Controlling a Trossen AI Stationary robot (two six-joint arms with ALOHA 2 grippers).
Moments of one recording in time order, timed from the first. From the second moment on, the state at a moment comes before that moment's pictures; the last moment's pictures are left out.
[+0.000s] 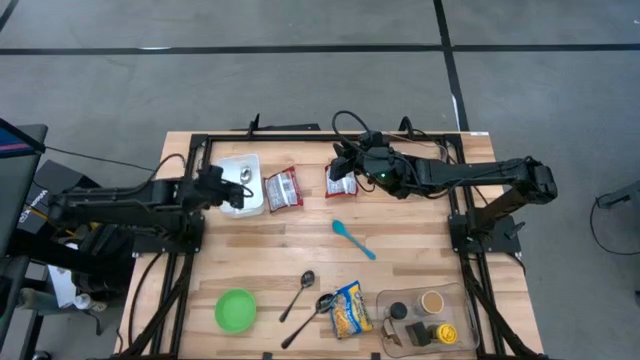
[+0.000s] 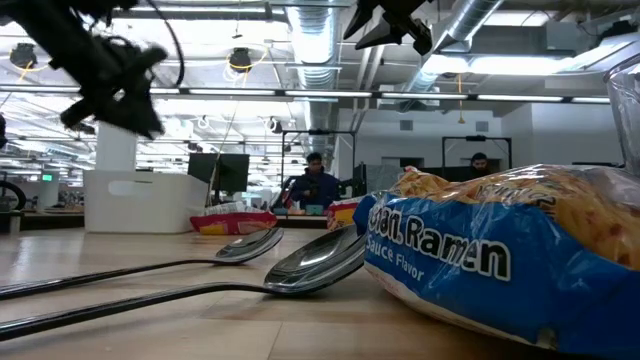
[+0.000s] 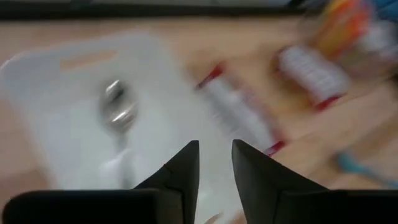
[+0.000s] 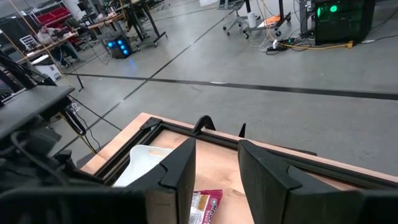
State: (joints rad) left arm 0.10 0.62 0.51 -0.66 -0.56 -0.96; right arm -0.04 1.47 1.27 -0.16 0.76 0.62
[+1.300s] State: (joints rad) left arm -0.03 0.76 0.51 0.16 0.09 -0.61; right arm -0.04 1.47 1.27 -0.75 0.29 0.81
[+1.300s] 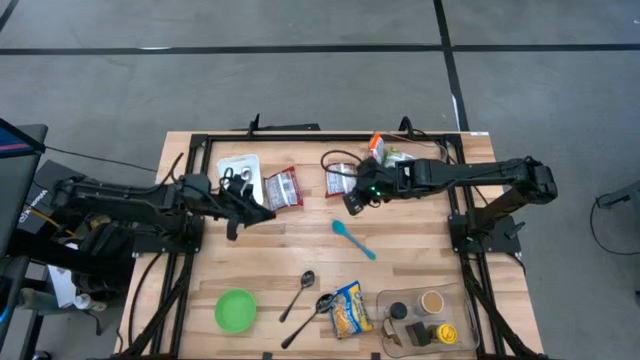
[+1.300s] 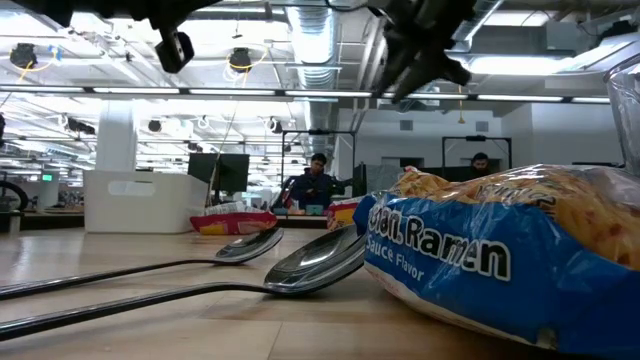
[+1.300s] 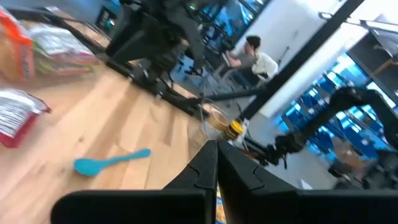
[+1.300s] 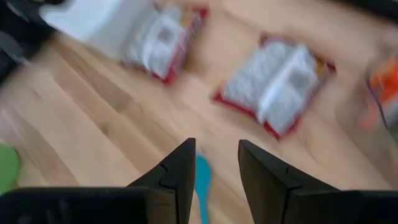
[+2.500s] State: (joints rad) left arm -0.08 0.81 0.51 0.16 0.08 -0.61; right arm 0.15 1.89 1.27 -0.84 0.10 0.75
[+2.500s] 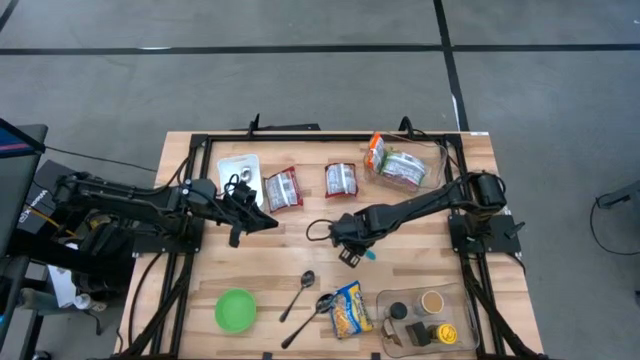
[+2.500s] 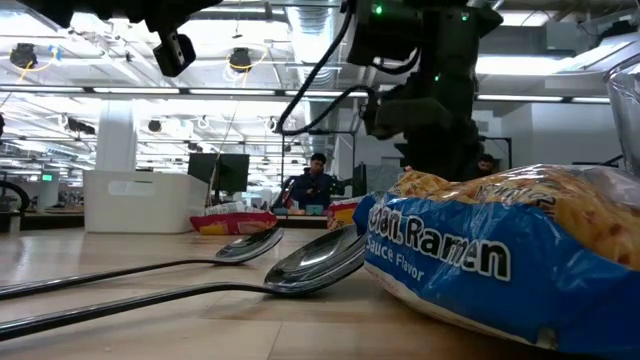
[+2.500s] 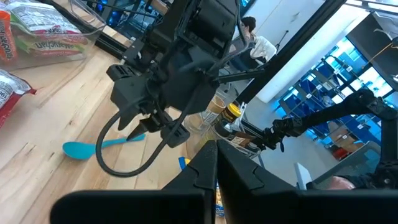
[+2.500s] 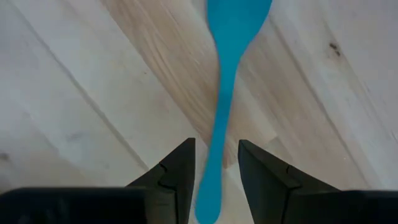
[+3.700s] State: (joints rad) left arm -0.08 0.81 0.51 0.16 0.08 -0.61; right arm 0.12 1.98 1.27 -0.78 0.08 0.67
